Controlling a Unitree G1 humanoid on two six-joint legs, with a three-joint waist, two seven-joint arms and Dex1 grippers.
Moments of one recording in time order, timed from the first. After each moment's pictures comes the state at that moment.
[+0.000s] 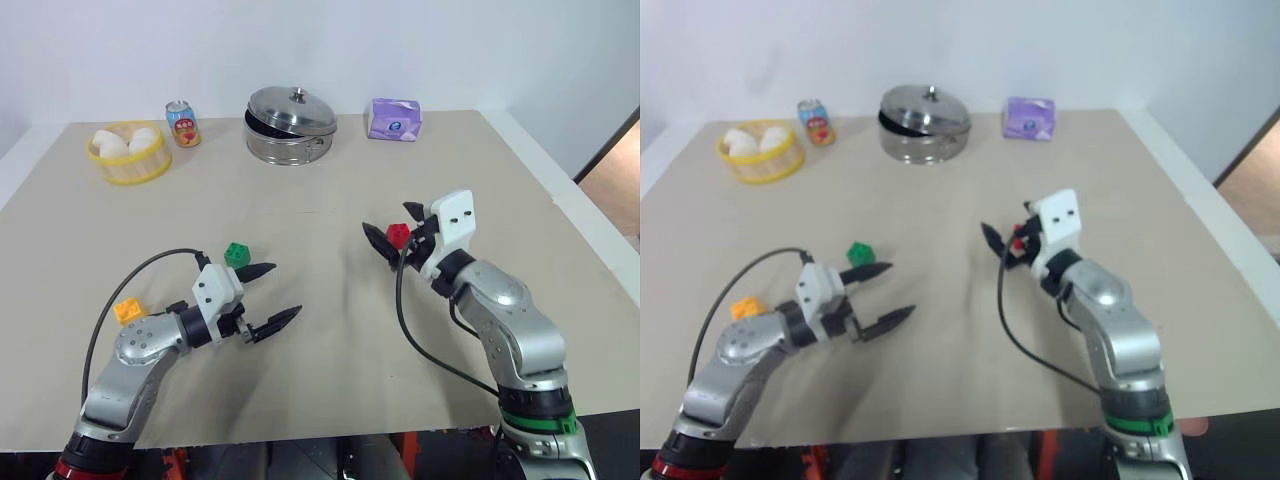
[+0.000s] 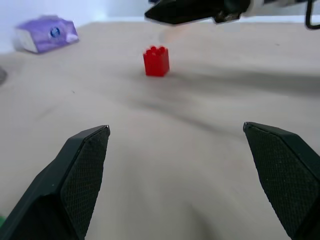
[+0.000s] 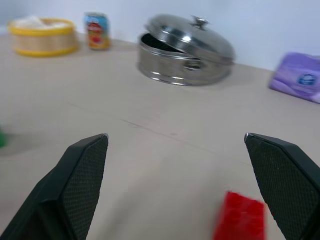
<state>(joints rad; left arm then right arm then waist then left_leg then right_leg) -0.10 0.46 -0.07 -0.34 -0.35 0.17 -0.80 -0.42 -0.40 -0.04 -0.29 0.29 0.57 0.33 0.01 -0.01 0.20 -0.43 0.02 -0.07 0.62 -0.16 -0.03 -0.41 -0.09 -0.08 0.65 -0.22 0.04</state>
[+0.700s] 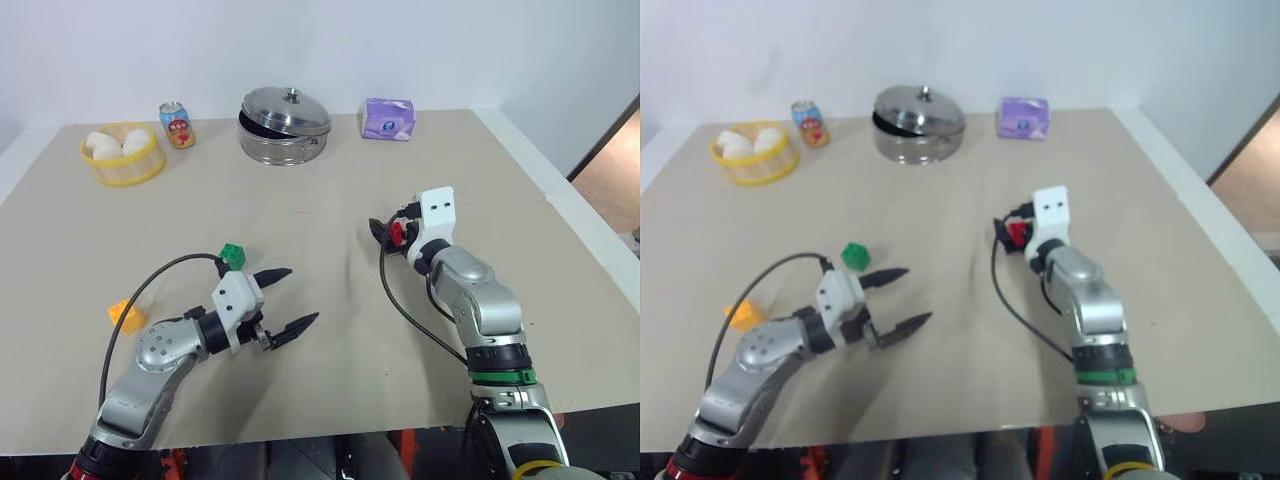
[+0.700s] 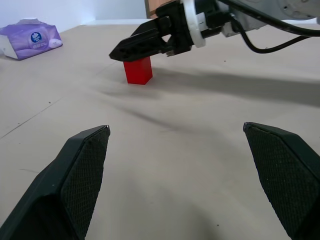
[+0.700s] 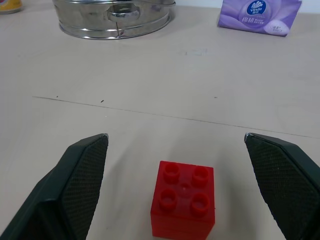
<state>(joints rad) -0.08 0.44 -0.14 -0.39 -0.31 0.18 -0.75 -0.57 -0.30 -0.05 0.06 0.21 0.57 0.22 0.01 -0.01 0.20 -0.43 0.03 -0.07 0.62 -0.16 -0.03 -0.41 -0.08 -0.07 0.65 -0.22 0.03</state>
